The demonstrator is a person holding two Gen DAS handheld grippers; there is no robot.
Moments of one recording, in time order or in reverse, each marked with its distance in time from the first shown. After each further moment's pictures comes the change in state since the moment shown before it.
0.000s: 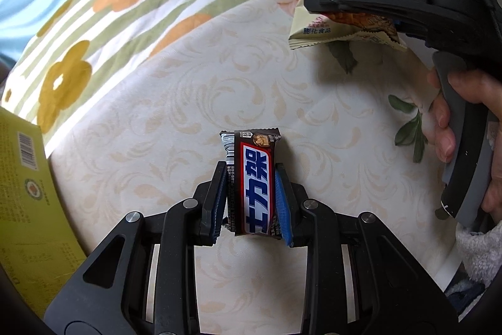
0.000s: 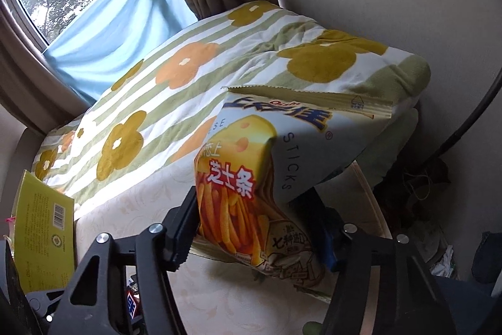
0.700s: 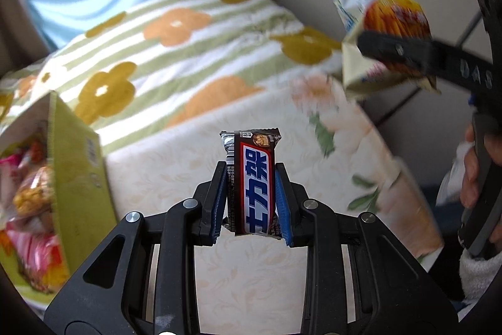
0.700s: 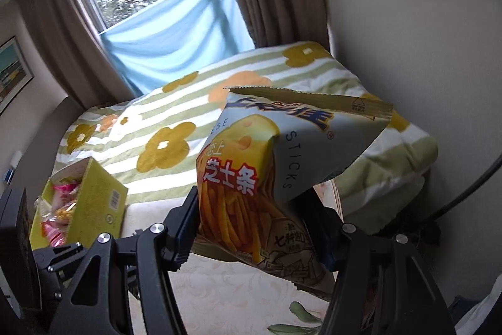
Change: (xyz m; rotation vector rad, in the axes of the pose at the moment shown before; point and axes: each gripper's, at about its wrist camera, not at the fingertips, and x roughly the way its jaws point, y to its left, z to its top) left arm -0.118 -0.009 0.014 -0.226 -0.248 0.090; right arm -0.113 0.028 0.036 -0.256 -0.106 0.147
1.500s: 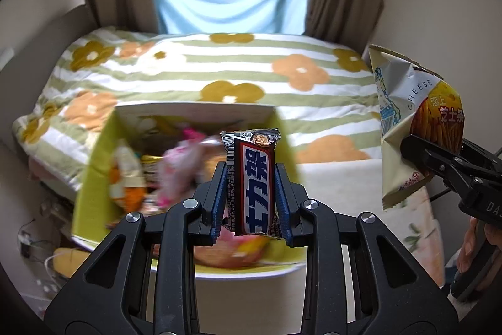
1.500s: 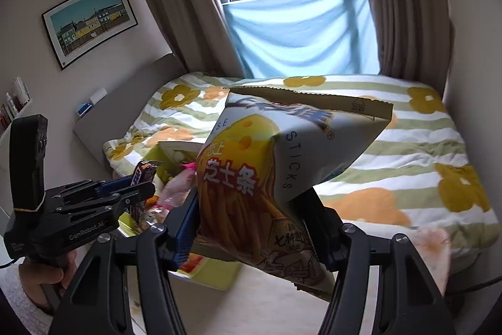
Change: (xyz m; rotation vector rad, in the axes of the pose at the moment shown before) left arm -0.157 0.206 -0.041 -0.357 -0.166 0.270; right arm -0.012 0.205 0.011 -0.316 0.040 0.368
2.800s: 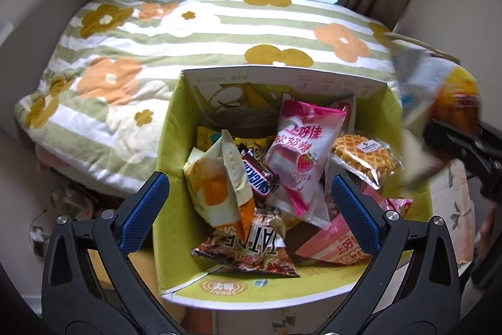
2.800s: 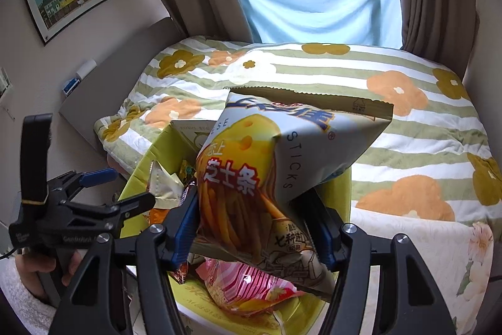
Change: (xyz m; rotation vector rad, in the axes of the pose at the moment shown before) left arm 0.063 0.152 0.005 -0.012 0.165 0.026; right arm 0.128 0.108 0.021 -0.011 0.170 -0.051
